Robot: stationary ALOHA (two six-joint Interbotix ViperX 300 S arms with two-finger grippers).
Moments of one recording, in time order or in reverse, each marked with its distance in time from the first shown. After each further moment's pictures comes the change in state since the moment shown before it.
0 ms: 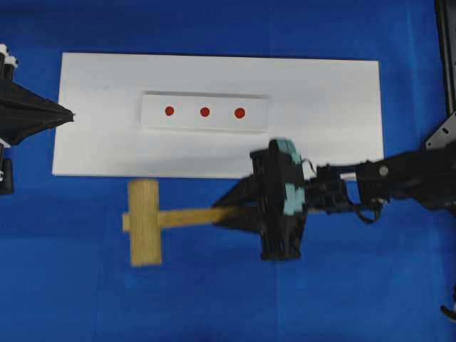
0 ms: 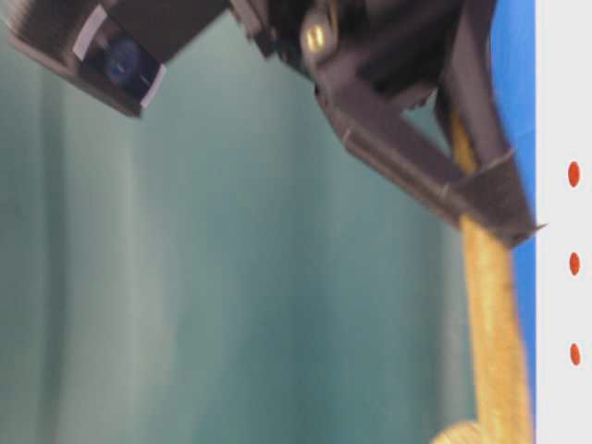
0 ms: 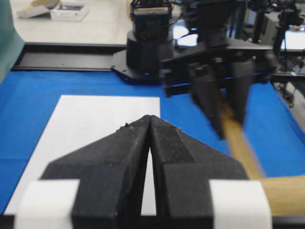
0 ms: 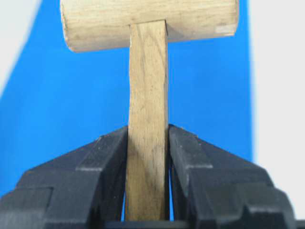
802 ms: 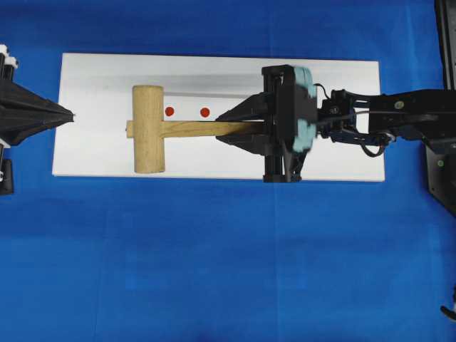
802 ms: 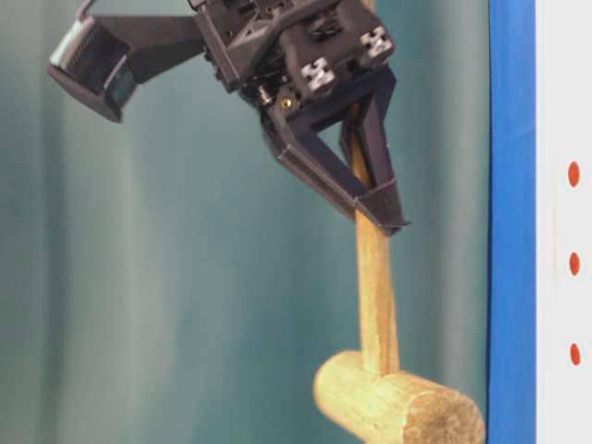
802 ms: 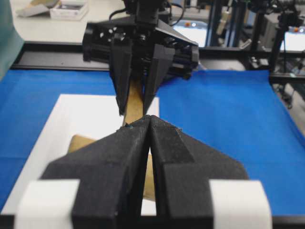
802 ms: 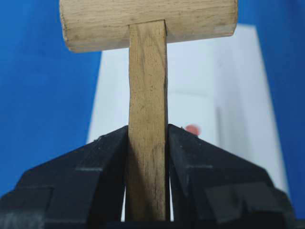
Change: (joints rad) left arm -0.002 0.000 0.000 -0.005 0.000 -0.020; right arm -0.242 -0.103 0.029 -0.095 0.048 -0.347
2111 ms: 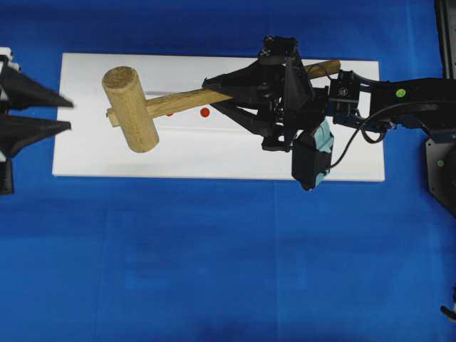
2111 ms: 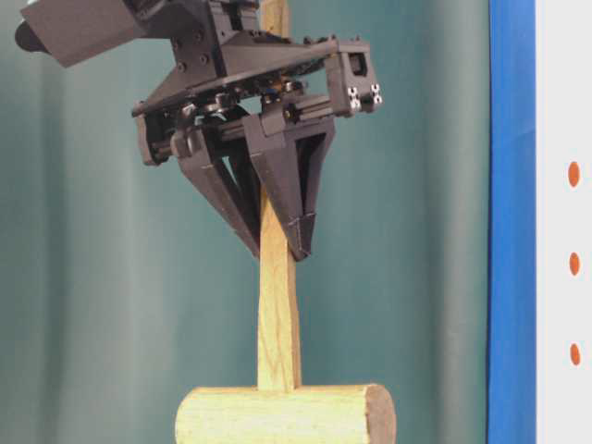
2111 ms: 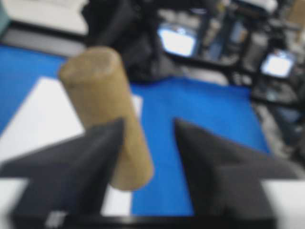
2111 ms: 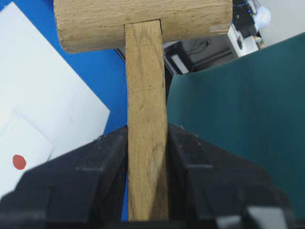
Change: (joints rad) left arm 0.015 0.000 0.000 -0.005 -0.002 -0.198; right arm -0.049 -0.005 -0.005 -0.052 -0.250 -0.715
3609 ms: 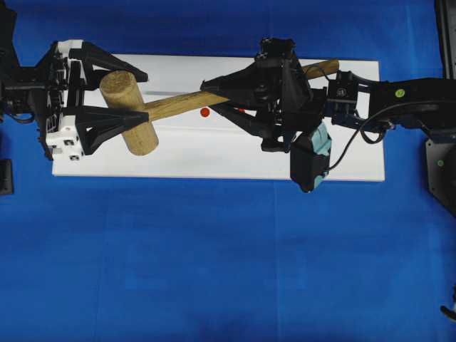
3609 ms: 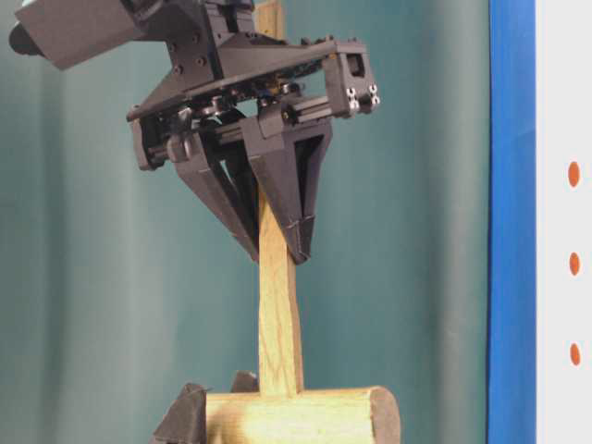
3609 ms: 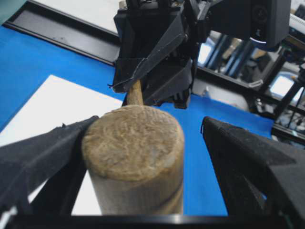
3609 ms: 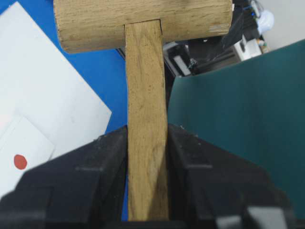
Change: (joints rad) left arm 0.063 0.454 -0.169 -0.002 -0.250 -0.109; right arm 0.005 0.002 -0.014 0.014 0.031 -0.023
